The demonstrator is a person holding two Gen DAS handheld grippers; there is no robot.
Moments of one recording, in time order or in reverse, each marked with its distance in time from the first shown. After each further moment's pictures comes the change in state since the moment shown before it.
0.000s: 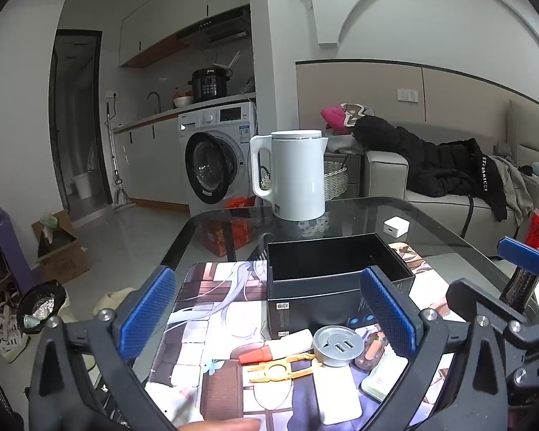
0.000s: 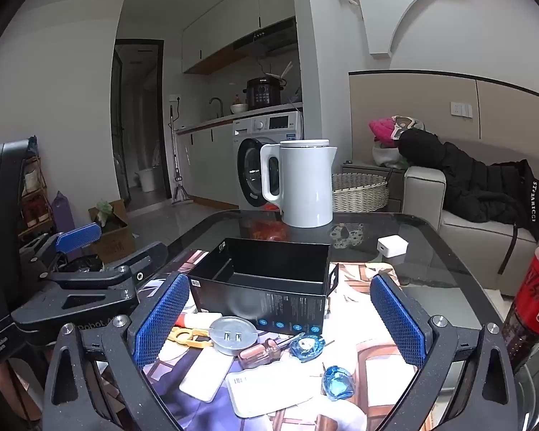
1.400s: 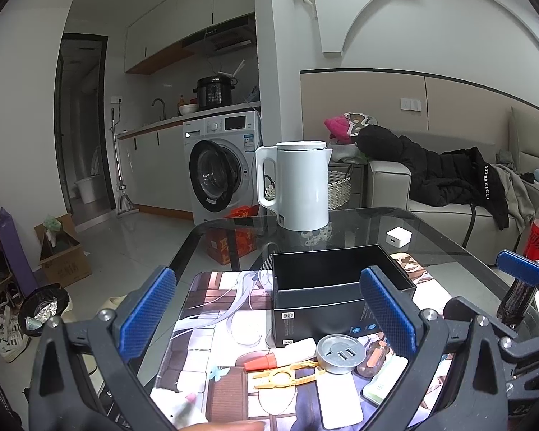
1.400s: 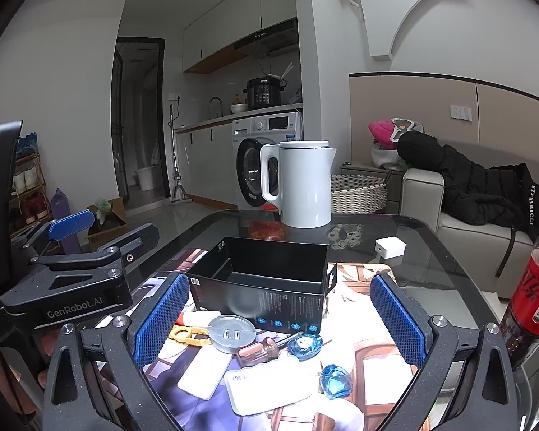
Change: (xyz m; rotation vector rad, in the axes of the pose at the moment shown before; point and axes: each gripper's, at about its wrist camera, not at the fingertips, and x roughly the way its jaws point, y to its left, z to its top) left arm -0.013 -0.002 0.004 0.016 -0.042 0.001; right arm -0.004 0.000 0.000 -0.011 0.022 -0.007
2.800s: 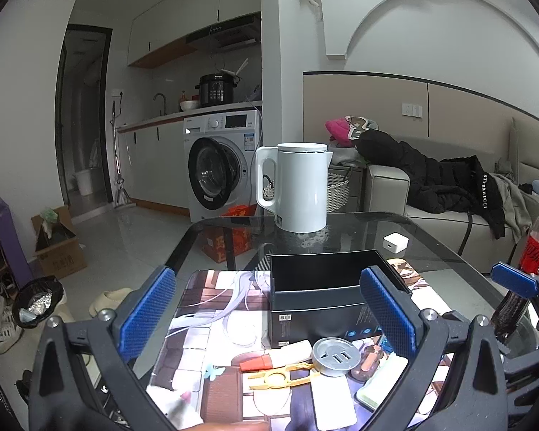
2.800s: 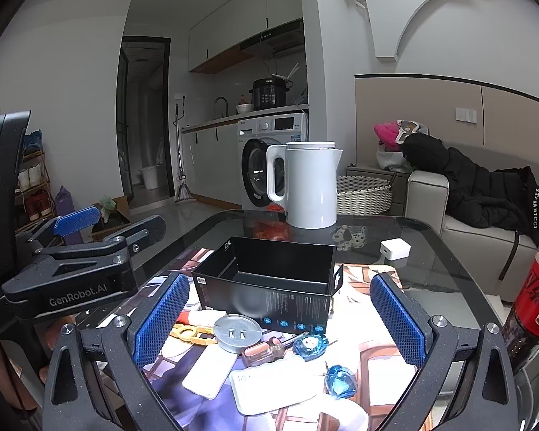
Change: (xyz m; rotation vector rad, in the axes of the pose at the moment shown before) left arm -0.002 0.005 0.005 -0.041 0.009 -0.022; right arm 0.002 0.004 -0.001 -0.012 -0.004 0.013
